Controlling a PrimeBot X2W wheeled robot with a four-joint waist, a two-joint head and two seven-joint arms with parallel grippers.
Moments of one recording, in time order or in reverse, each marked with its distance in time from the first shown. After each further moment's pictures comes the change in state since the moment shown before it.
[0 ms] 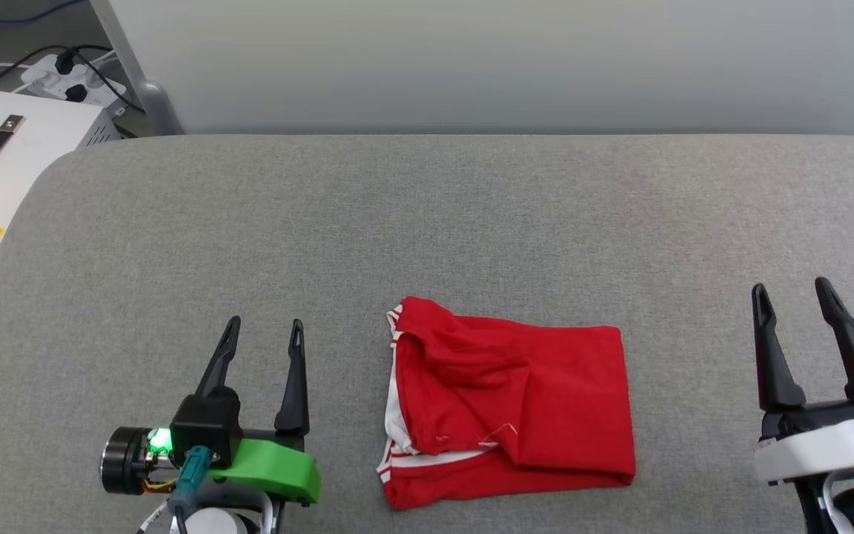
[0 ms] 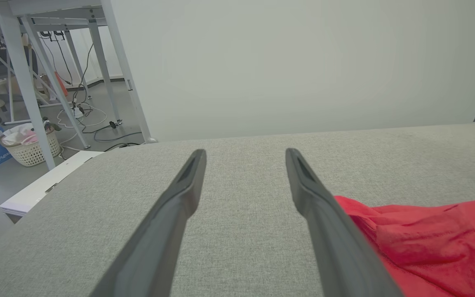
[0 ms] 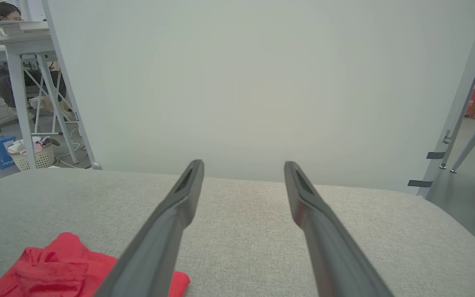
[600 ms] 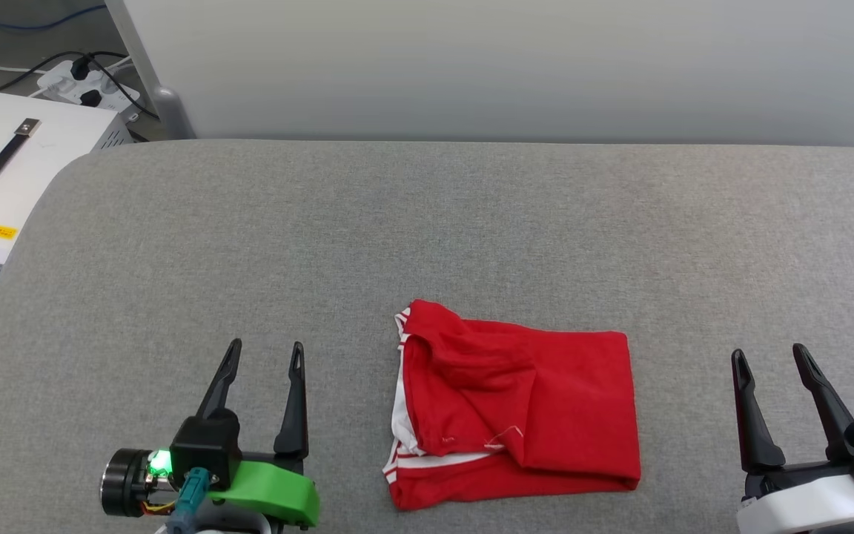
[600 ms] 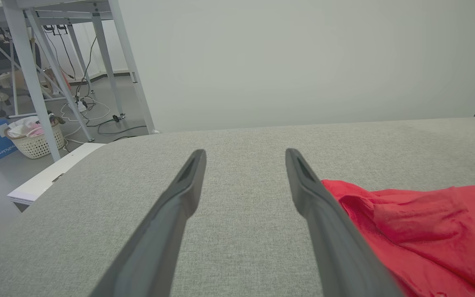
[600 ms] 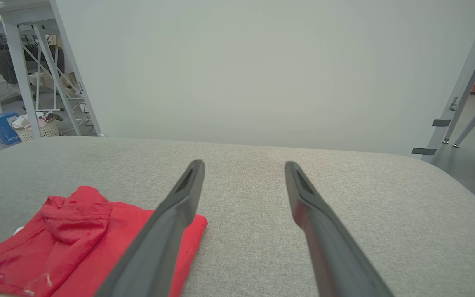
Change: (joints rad) left arm 0.055 0.002 0.002 -0.019 0.000 -0.012 0.000; right arm 0.140 0.060 -0.007 -0.025 -0.064 0.000 0.000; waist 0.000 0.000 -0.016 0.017
